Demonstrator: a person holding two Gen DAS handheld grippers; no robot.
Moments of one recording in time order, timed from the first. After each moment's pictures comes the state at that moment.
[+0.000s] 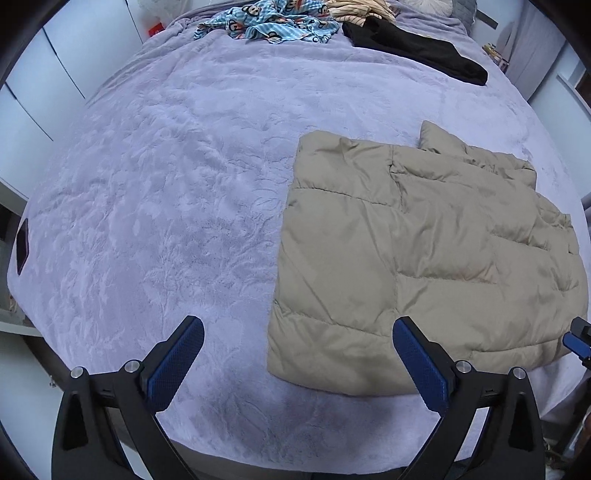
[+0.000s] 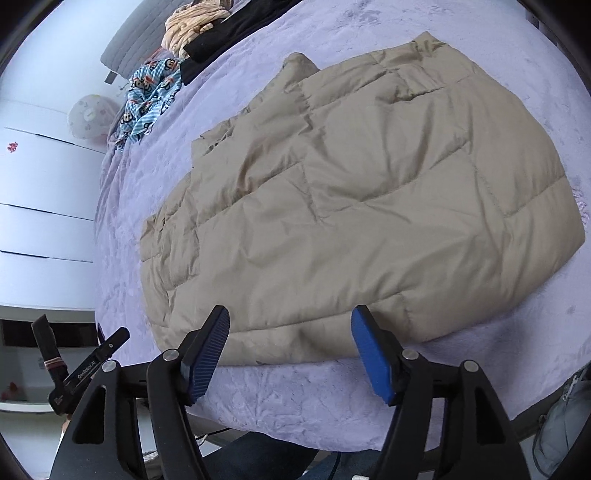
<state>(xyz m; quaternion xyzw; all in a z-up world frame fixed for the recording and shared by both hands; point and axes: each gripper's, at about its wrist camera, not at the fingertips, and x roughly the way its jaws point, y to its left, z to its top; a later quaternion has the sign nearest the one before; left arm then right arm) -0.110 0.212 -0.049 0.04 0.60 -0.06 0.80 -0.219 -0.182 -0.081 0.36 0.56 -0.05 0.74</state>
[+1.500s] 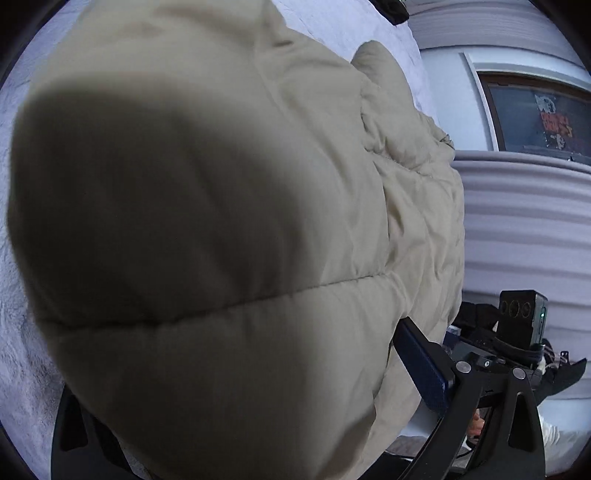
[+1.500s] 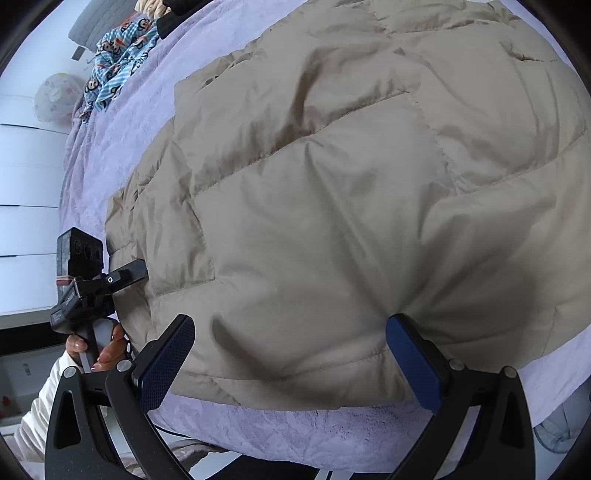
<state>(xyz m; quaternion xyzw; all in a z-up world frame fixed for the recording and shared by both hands) 0.017 0.170 -0.209 -0.15 0.72 -0.40 0.55 -0.141 -0.112 -0.139 0.34 0.63 -0.08 0.69</state>
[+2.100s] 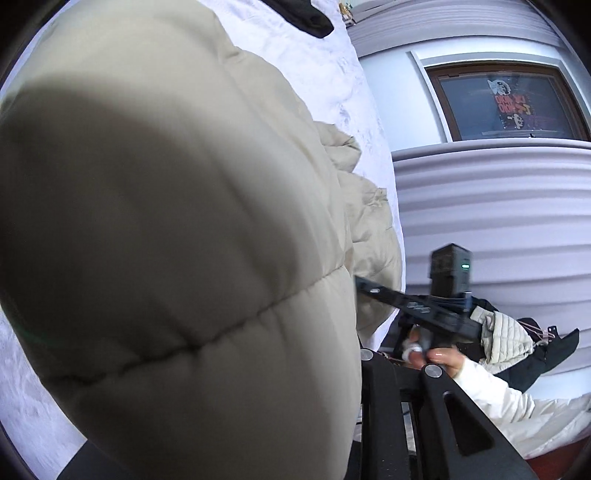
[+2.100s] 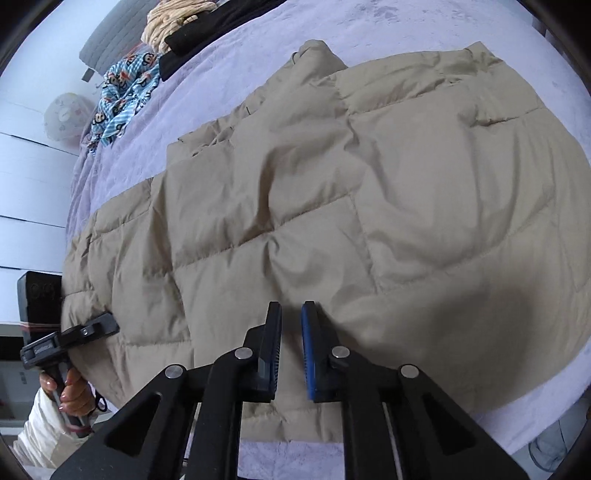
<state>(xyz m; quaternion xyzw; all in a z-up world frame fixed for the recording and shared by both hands) -0.018 0.136 -0.092 -0.17 0.66 -0.45 0.57 -0.133 -0.166 -0.121 0.33 0.58 -0.08 0.74</state>
